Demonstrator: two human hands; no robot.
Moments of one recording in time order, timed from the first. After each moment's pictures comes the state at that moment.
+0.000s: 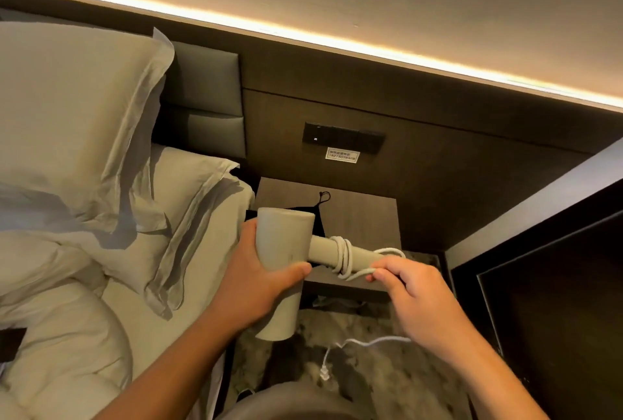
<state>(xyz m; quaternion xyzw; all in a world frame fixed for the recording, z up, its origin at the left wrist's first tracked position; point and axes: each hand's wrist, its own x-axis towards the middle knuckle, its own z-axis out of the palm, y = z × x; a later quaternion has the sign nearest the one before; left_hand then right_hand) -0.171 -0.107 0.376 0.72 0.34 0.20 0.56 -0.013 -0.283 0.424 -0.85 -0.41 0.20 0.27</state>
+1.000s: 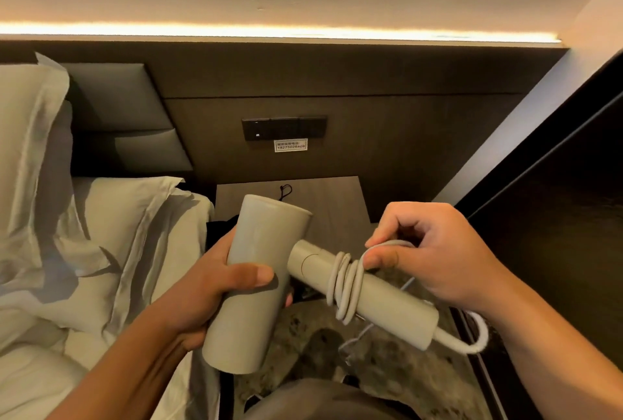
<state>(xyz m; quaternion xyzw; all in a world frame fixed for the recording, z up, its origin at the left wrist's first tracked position) -0.121 -0.125 0.435 0.54 0.14 -0.02 0.83 0.052 -0.338 0.491 -0.76 -0.43 0.24 0.43</state>
